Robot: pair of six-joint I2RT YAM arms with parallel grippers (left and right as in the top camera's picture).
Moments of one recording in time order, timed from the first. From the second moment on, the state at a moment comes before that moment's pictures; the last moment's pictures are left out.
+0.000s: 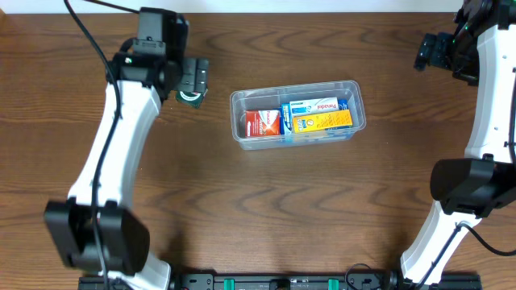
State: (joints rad) left arm -0.12 1.73 1.60 -0.86 -0.09 0.03; right arm -0.14 2.12 2.43 -1.67 0.13 0.26
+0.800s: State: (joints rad) left arm -0.05 2.08 1.59 -0.71 -0.03 0.15; right arm -0.14 2.12 2.43 -1.67 0.13 0.26
